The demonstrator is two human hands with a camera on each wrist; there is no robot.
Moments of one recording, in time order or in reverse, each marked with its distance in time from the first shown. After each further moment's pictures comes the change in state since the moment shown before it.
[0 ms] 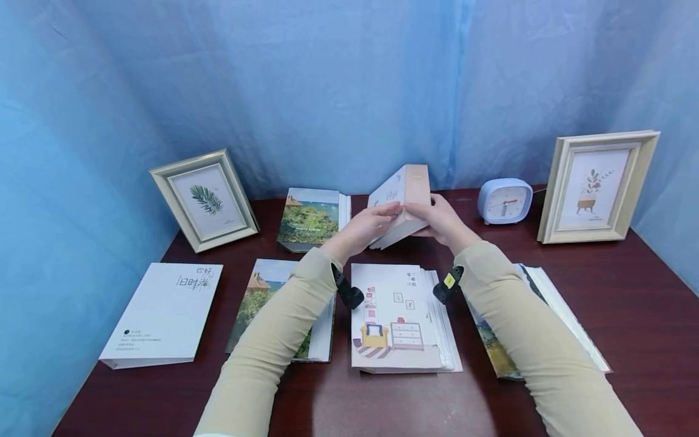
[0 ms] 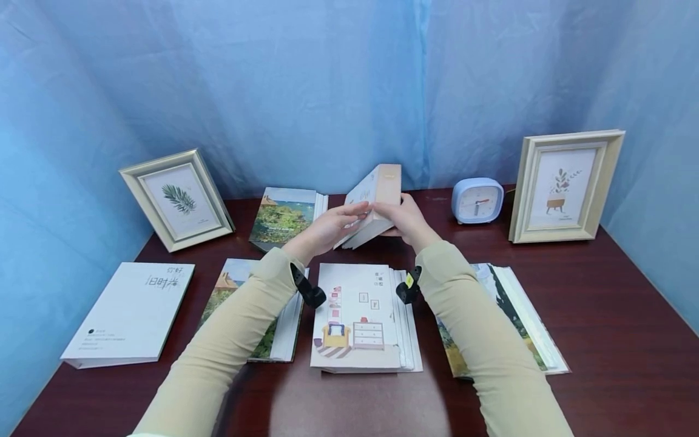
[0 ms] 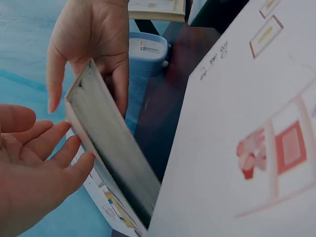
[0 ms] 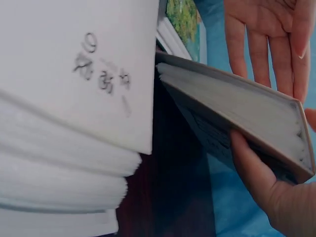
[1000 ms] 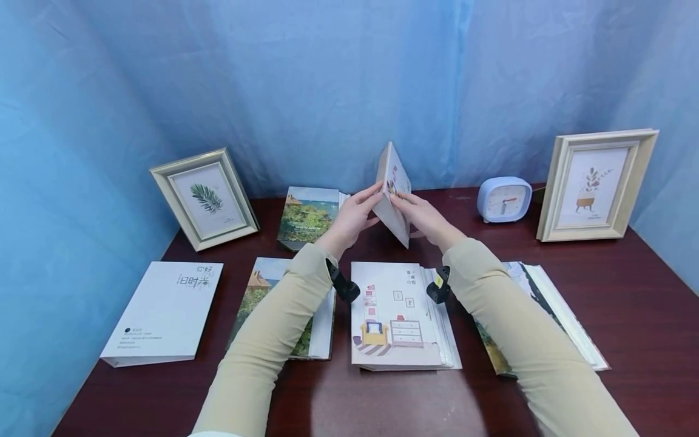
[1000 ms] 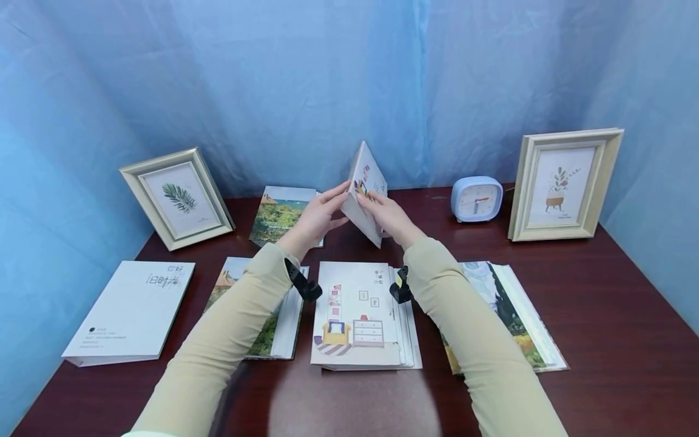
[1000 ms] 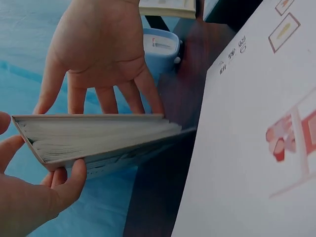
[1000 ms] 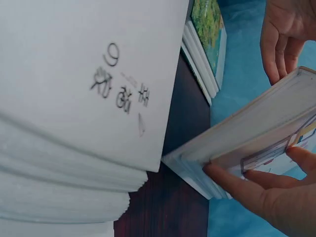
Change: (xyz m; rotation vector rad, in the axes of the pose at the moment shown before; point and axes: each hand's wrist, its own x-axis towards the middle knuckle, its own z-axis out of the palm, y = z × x) left_hand -0.006 0.007 -0.010 -0.086 0.249 0.093; right_hand 0.002 -0.005 0.018 -0.292 -0.105 0.009
